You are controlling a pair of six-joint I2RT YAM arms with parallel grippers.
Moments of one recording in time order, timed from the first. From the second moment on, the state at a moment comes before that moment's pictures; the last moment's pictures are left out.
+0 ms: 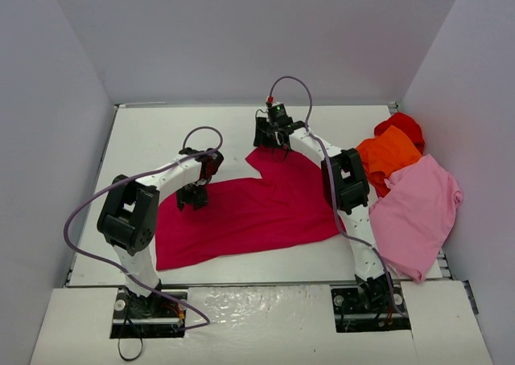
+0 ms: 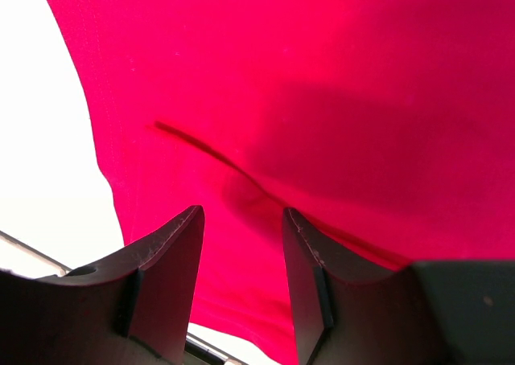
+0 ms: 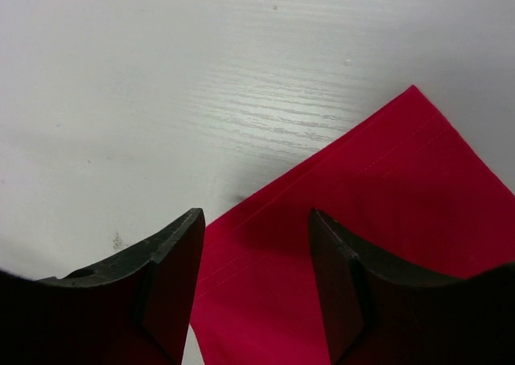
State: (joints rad) left arm -0.45 1.81 1.26 -1.02 -0.42 -0.67; right arm 0.45 2.42 1.95 -0.31 -0.06 0.44
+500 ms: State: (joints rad) left arm -0.45 1.81 1.26 -1.02 -0.42 -0.67; right arm 0.47 2.44 1.99 -0.35 0.05 0.40
